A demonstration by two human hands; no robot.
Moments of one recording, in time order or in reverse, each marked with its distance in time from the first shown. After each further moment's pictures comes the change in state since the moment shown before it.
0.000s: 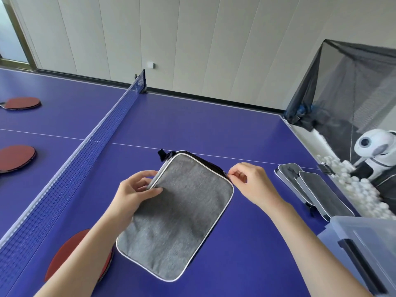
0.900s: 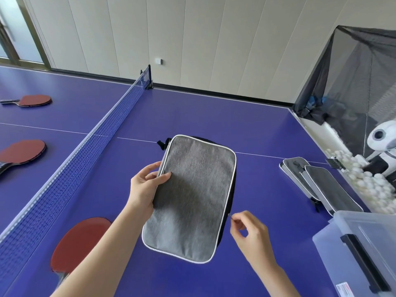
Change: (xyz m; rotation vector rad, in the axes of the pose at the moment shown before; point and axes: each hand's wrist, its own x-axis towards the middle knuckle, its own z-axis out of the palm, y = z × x) left_hand -0.004 -0.002 0.063 -0.214 0.274 -0.140; right_hand -0.131 0.029 0.051 -0.009 0.192 0.011
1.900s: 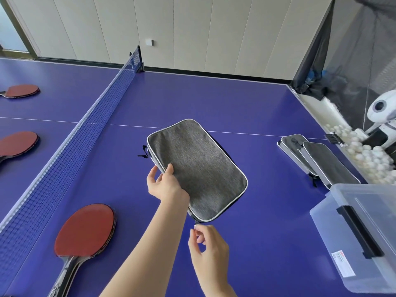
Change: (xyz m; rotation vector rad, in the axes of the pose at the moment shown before) left_hand -0.011 -0.056 0.074 -0.378 0.685 -0.109; right_hand -0.069 -0.074 0.070 0.061 0.171 0.180
